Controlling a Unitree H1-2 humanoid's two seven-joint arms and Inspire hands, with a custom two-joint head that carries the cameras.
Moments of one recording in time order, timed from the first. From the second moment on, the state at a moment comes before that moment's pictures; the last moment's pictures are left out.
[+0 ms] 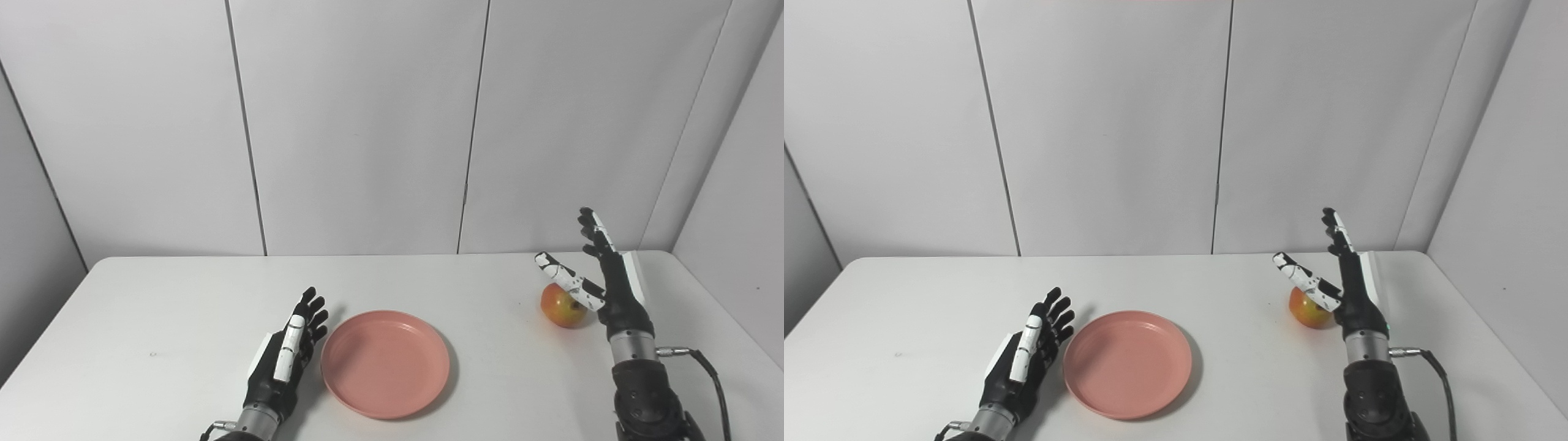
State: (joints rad) left arm -0.30 -0.01 0.00 0.32 -0.15 -0.06 -0.19; right arm -0.41 -0.25 -0.08 0.20 -0.31 -0.04 -0.16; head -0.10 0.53
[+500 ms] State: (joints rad) left arm -0.31 0.00 0.00 0.33 -0.15 -0.08 -0.19; right arm -0.44 -0.27 -0.04 0.33 -0.40 0.01 -0.17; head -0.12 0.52
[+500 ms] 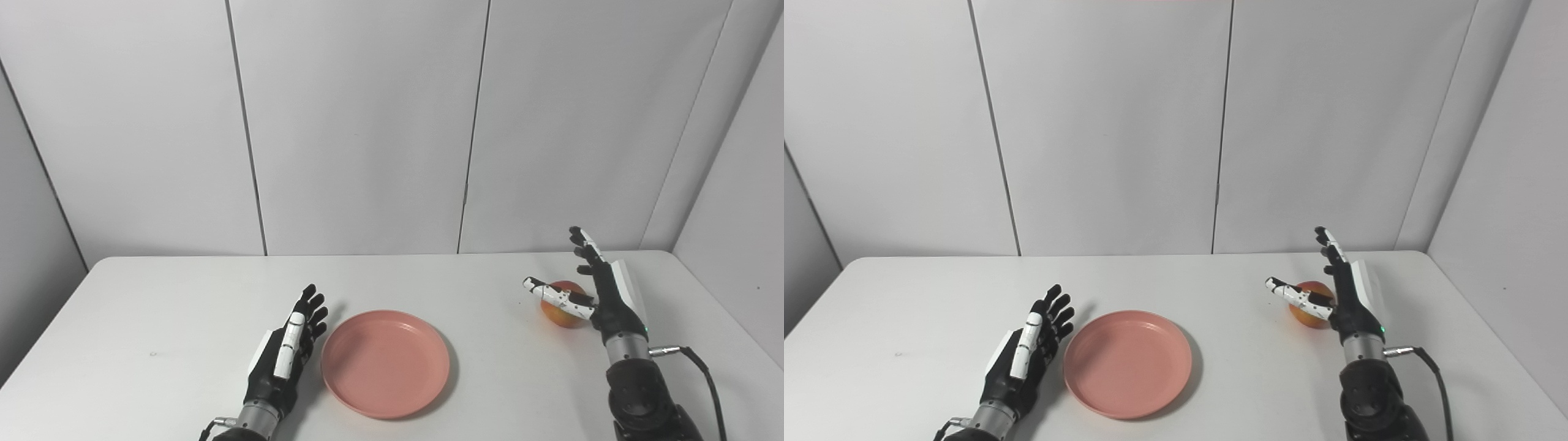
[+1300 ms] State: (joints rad) left arm -0.31 0.01 -0.02 0.34 -0.15 -0.09 -0.19; right arm -0.46 -0.30 0.04 0.48 -0.50 0.06 -0.21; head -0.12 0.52
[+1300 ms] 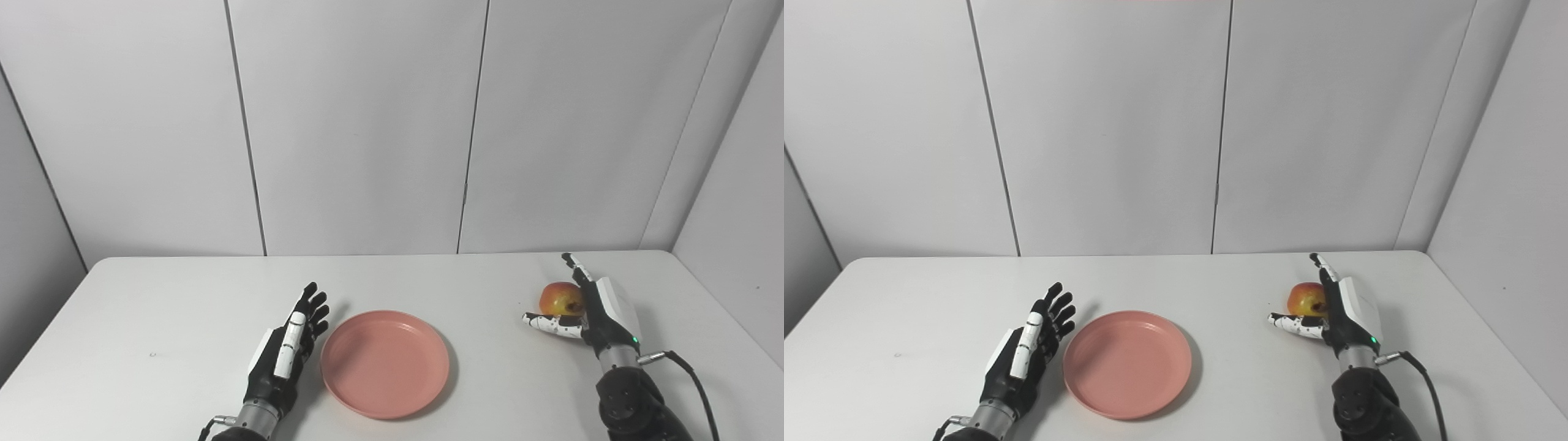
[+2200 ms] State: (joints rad) left arm -0.30 0.02 -0.02 0.33 -0.15 -0.09 -0.19; right arm -0.48 -0.30 0.05 0.64 -0.50 -0.05 -0.47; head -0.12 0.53
